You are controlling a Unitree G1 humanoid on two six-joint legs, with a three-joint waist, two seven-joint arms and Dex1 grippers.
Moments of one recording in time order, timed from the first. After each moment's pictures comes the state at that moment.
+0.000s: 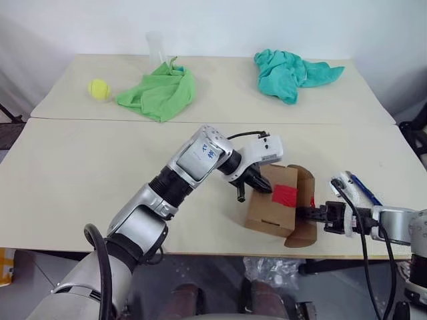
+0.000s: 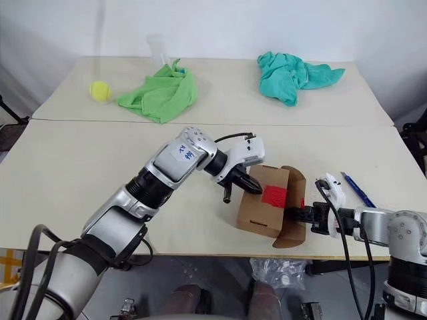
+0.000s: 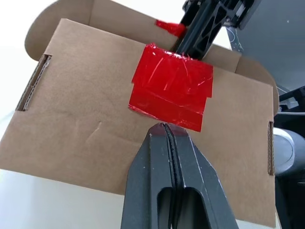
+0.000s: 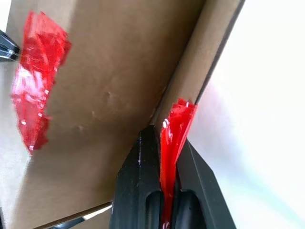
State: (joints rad) left arm -1.14 0.16 -0.51 0.36 -0.05 0.83 -1.15; right arm -0.33 -0.71 -0.44 -0.21 0.89 1.61 0.48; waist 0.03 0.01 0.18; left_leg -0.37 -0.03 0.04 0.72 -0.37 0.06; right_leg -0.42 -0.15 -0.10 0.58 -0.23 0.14
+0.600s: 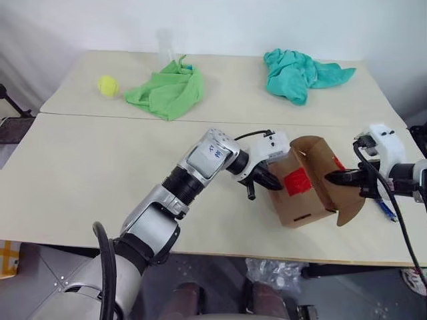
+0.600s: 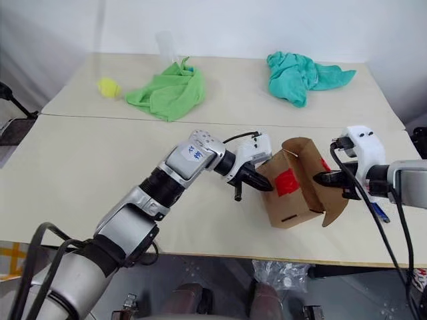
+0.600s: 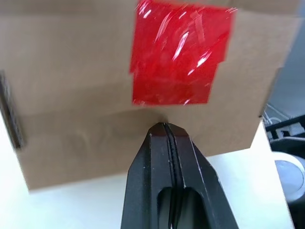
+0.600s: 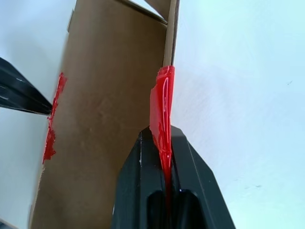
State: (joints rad) left arm -1.15 0.04 -0.44 0.57 -0.05 0.70 -1.08; right arm -0.55 -1.11 -0.32 -0.25 1.40 1.61 -0.05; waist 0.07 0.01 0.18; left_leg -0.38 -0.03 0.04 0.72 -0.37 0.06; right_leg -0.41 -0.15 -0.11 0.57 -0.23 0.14
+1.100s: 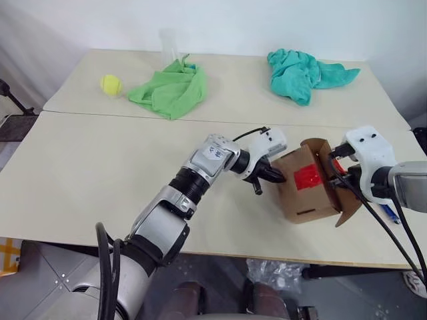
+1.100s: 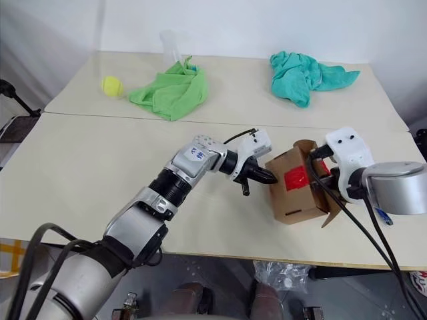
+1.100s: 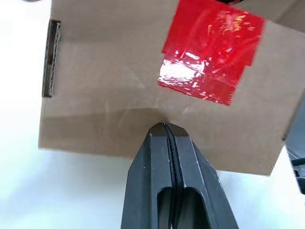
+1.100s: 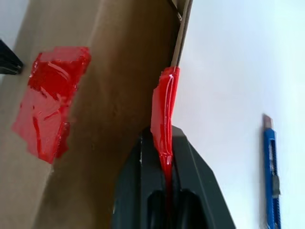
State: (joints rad) left arm -1.17 -0.02 -0.32 0.74 -0.05 0.60 -0.98; right arm -0.61 -1.30 0.04 -0.33 1.87 1.33 -0.69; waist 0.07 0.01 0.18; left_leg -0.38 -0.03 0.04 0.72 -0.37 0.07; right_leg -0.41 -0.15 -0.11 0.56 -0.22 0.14
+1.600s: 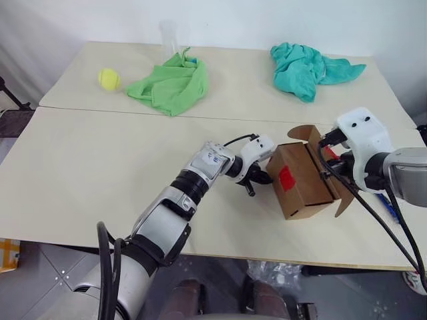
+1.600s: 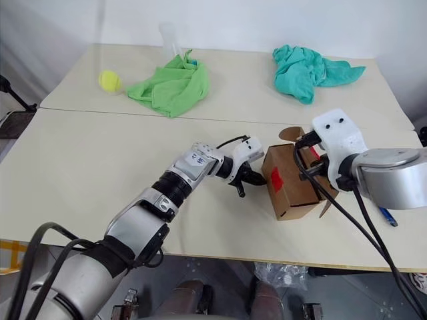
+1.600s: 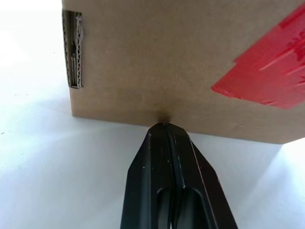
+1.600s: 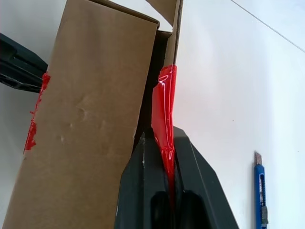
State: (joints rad) left arm -1.19 -0.02 -0.31 0.90 0.00 0.52 -0.94; right arm -0.85 -1.41 0.29 -0.42 1.95 1.22 -0.76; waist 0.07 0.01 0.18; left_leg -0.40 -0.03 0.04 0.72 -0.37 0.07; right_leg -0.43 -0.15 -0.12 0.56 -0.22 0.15
